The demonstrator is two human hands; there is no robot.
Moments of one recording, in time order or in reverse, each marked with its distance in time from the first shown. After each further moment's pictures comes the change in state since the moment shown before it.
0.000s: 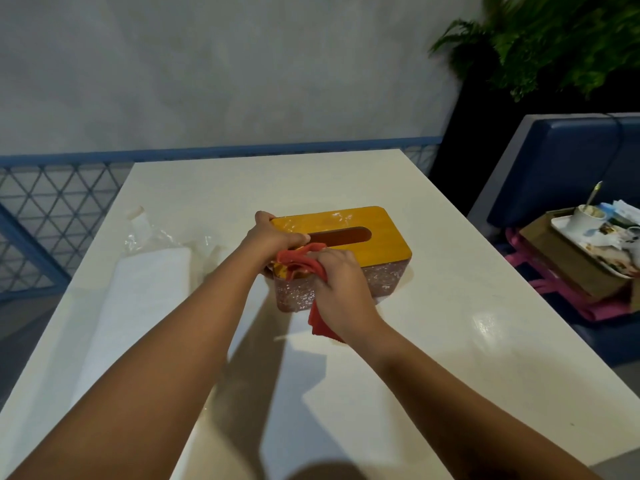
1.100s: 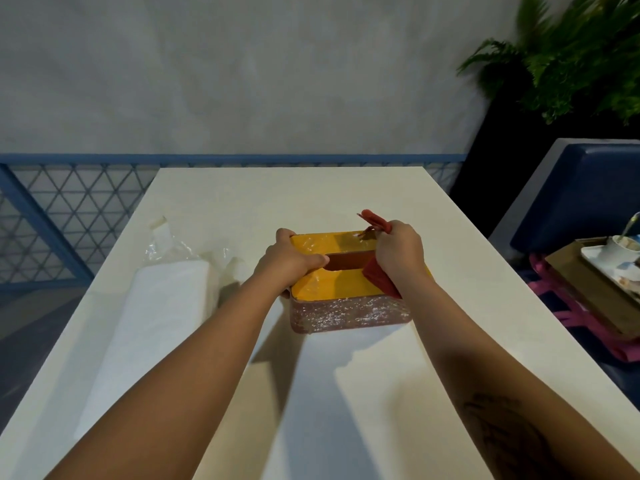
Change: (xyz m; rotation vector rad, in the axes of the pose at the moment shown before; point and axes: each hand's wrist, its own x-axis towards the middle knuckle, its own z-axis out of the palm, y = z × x) left_hand 0.002 -0.005 0.001 0.062 0.008 0.029; right_hand 0.100 0.040 -0.037 -0.101 0.131 0.460
